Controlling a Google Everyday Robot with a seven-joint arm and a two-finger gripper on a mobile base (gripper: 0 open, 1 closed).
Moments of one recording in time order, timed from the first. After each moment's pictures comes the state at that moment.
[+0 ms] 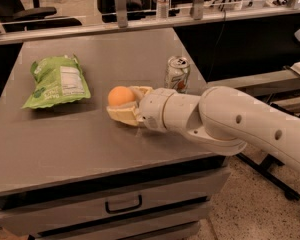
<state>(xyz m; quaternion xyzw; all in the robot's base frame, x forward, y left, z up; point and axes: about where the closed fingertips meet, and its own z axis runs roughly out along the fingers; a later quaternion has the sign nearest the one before) 0.543 0.056 0.854 -0.40 0.70 0.24 0.54</state>
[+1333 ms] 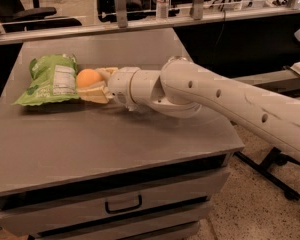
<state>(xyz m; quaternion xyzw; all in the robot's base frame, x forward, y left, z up) 0.606 0.148 0.865 -0.45 0.64 0.30 0.54</state>
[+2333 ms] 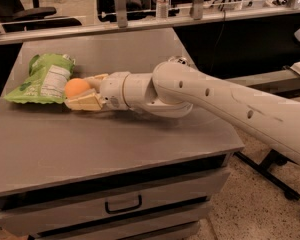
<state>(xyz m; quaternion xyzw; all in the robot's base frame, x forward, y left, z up) 0.592 0.177 0.851 -0.47 0.63 0.35 0.51</state>
